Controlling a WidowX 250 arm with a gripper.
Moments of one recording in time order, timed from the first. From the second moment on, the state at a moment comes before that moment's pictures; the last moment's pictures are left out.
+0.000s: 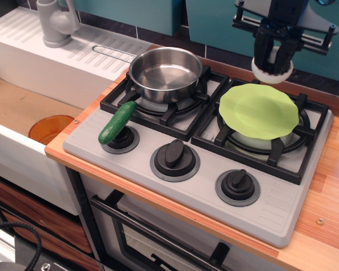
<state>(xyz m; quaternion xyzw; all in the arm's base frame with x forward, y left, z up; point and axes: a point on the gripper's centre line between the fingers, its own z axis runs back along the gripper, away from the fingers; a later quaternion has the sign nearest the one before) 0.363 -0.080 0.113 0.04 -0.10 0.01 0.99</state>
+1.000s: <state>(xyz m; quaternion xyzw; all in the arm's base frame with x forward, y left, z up) 0.358 -0.089 0.101 0.04 -0.10 0.02 0.99</state>
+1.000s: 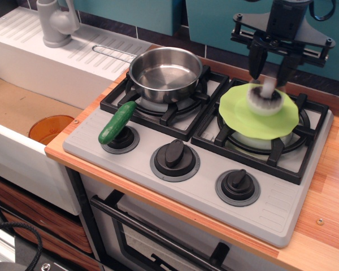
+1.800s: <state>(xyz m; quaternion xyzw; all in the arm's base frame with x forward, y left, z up) 0.337 -0.034 0.147 0.02 -0.04 -0.06 1.00</state>
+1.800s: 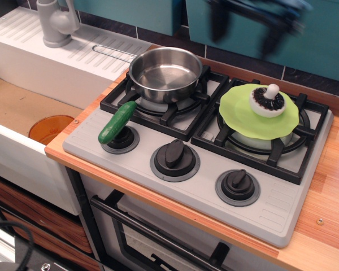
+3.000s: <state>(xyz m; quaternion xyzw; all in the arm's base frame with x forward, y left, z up) 0.317 0.041 0.160 0.12 -0.10 -0.10 0.98</state>
